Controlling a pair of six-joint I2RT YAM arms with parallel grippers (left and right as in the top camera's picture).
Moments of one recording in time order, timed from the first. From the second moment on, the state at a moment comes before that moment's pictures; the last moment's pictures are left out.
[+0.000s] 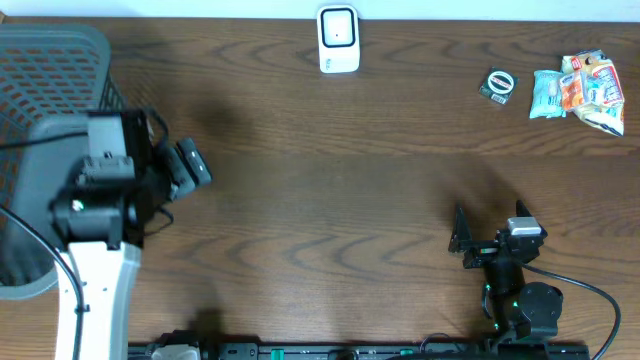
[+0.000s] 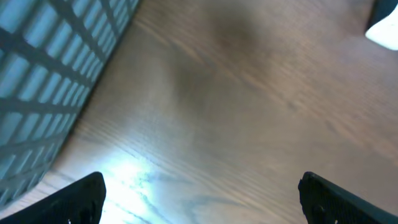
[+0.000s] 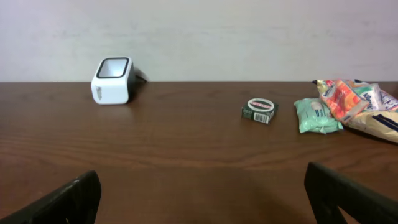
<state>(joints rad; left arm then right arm) 0.03 1.15 1.21 -1.08 -0.04 -0.43 0.00 0.01 0.01 -0.07 -0.07 0.02</state>
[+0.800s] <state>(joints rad) 0.01 0.49 0.52 -0.70 -0.03 -0.26 0.00 0.01 0.01 -0.07 -0.07 0.02</state>
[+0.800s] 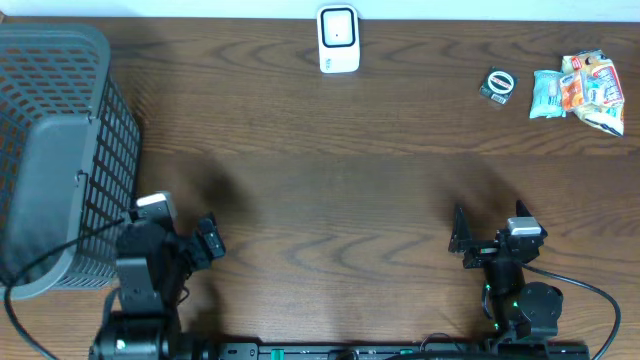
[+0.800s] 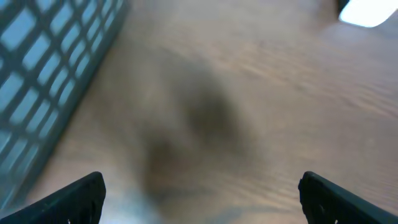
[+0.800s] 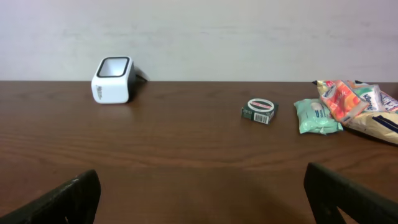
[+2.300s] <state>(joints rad) 0.01 0.01 0.01 0.02 0.05 -0.09 0.00 0.01 0.01 -0.07 -0.07 0.02</state>
